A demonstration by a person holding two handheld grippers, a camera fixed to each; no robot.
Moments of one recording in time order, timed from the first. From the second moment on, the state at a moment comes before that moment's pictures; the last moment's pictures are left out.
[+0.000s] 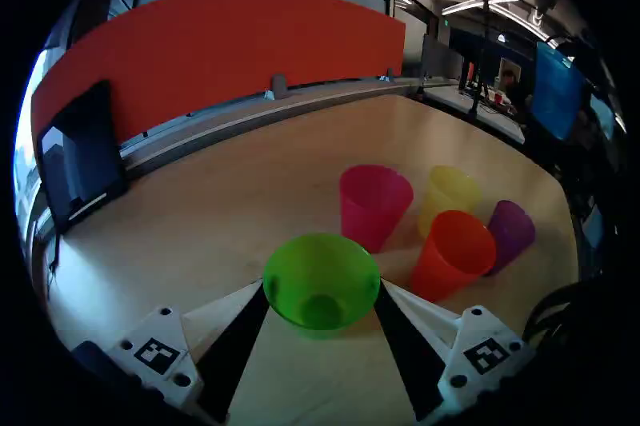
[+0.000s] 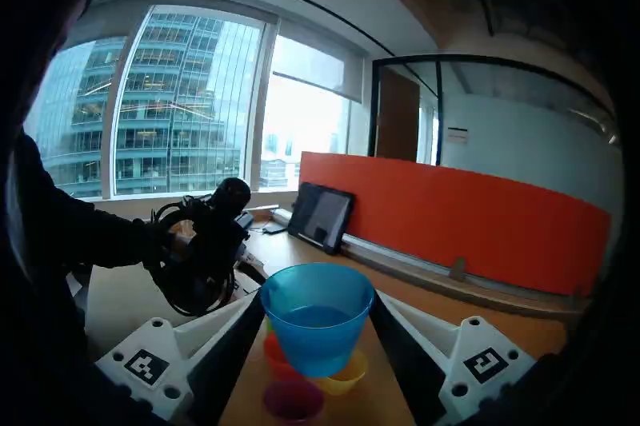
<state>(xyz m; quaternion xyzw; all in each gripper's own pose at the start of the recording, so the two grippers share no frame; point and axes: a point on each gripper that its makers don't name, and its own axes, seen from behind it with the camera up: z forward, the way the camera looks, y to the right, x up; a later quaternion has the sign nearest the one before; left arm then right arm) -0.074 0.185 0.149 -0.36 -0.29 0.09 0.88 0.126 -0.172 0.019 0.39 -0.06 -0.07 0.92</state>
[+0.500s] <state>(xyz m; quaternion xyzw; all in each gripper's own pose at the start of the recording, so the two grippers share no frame) -0.018 0.183 0.137 -0.37 -0.22 0.08 0.90 0.137 -0.168 0.026 0.38 -0.06 -0.06 0.92</state>
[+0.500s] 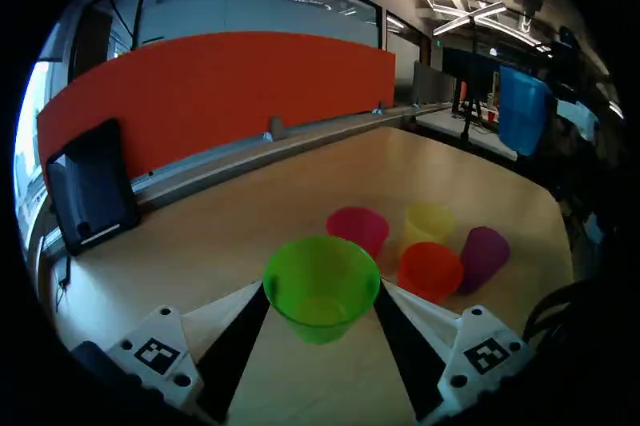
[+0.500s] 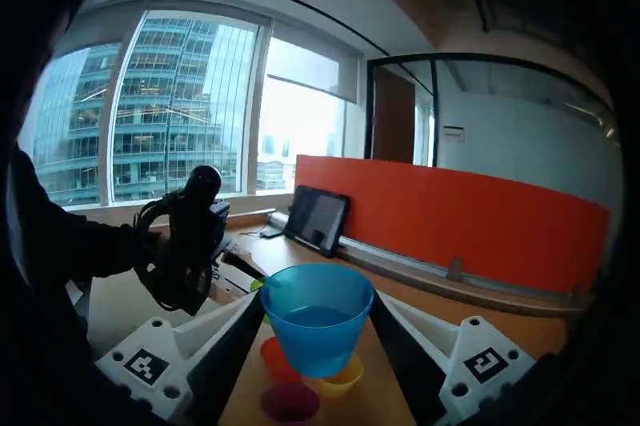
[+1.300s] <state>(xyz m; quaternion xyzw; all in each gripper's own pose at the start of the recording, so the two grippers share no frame) 0.098 0.201 0.084 -0.42 -0.11 0.04 0.90 0.148 -0.166 0.031 0.38 -0.07 -0.05 0.92</state>
